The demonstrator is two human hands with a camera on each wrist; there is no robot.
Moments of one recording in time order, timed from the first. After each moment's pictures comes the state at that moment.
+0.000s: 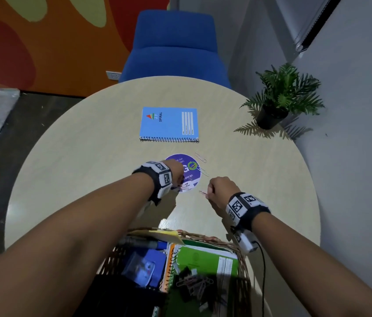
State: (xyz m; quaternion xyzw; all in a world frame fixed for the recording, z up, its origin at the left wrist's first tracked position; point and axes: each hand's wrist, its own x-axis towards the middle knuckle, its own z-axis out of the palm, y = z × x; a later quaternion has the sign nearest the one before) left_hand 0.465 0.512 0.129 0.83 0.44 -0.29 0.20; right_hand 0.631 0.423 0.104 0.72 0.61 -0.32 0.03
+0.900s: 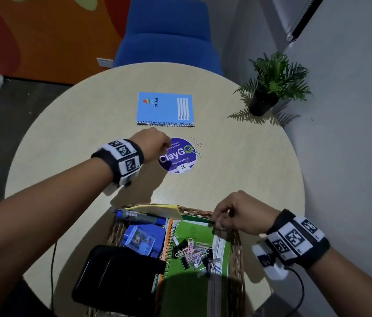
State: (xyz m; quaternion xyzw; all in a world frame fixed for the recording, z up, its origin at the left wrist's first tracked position) left_hand 0.407 0.490 0.183 0.87 0.46 -0.07 0.19; right_hand 0.637 0.309 0.212 0.58 0.67 -0.46 0.02
